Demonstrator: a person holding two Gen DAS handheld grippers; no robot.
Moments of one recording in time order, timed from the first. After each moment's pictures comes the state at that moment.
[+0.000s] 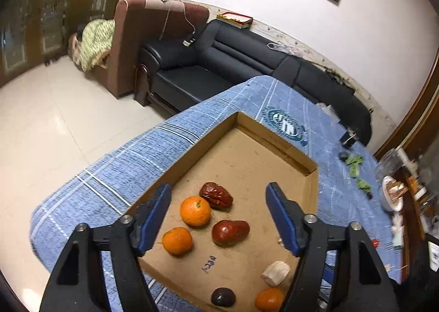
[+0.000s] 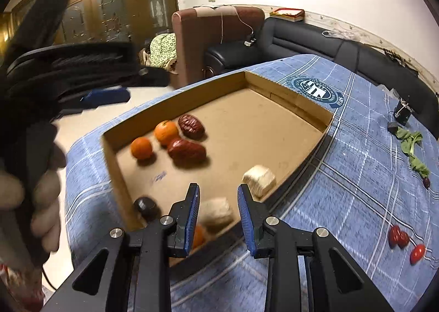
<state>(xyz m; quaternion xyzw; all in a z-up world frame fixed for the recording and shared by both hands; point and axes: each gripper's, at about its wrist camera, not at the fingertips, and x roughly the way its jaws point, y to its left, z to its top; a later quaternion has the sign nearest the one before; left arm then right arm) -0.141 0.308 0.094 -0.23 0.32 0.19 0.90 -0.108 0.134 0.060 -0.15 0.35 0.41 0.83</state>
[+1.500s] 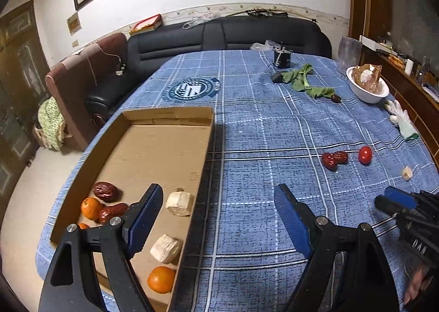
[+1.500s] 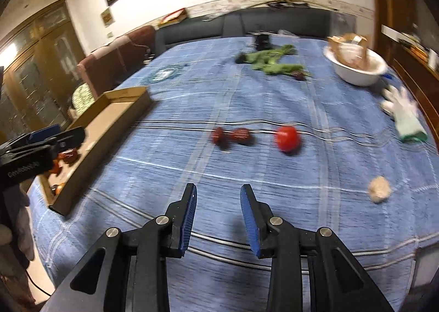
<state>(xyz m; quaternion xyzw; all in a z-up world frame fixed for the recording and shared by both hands) -0.083 0.114 0.087 0.01 0.39 0.07 0.92 -0.063 -0.122 0.037 0.02 0.41 0.20 0.89</state>
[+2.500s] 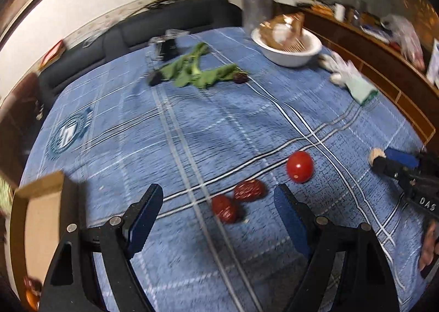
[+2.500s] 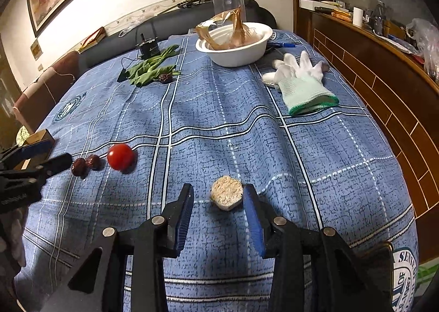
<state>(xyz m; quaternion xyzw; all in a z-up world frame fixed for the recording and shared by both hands) 0.030 -0.023 0.039 0.12 0.42 -0.14 0.89 -0.019 -0.233 0.018 0.07 0.42 0.04 0.90</state>
